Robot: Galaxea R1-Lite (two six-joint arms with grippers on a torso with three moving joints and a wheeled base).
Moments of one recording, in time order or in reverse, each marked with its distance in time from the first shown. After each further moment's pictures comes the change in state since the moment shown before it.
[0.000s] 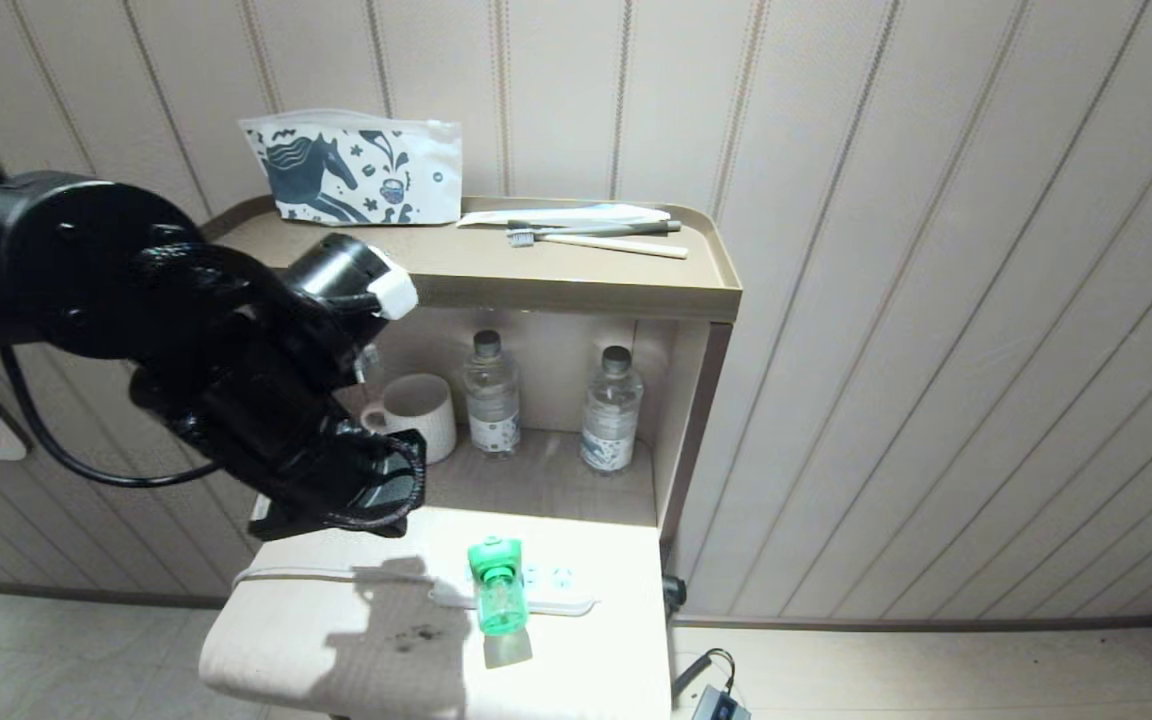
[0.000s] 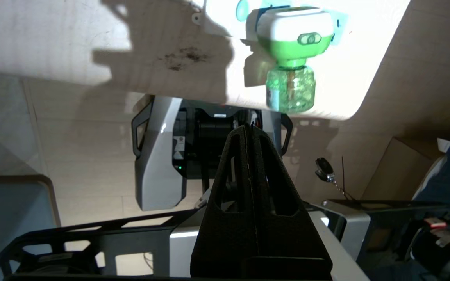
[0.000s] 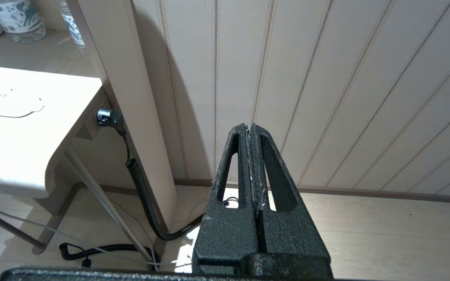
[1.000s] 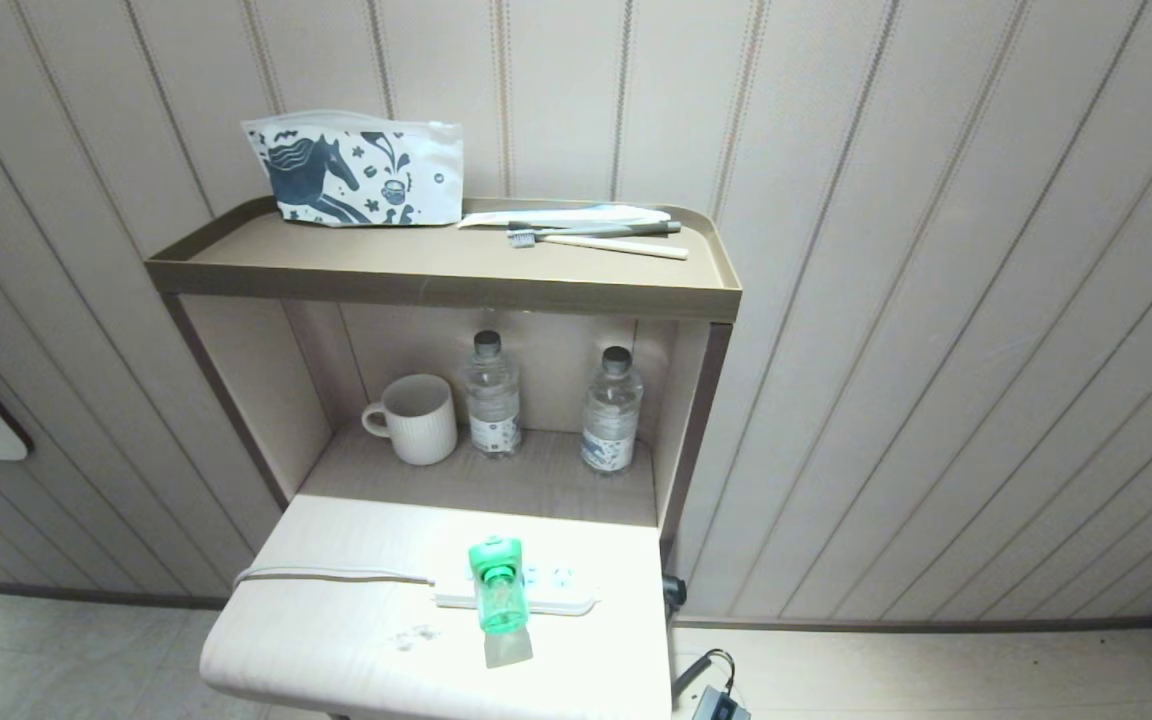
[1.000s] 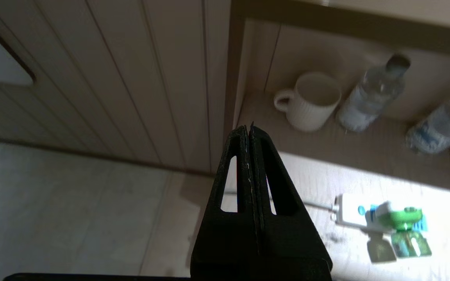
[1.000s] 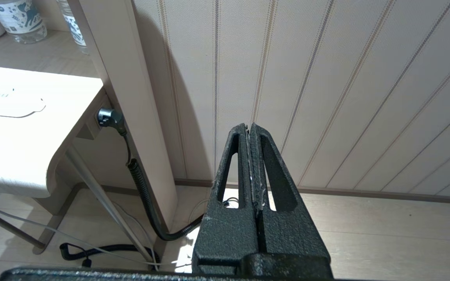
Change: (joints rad) left arm 0.526 -0.797 0.509 -0.629 0.127 0.583; right arm 0.000 0.000 0.000 0.000 0.000 0.000
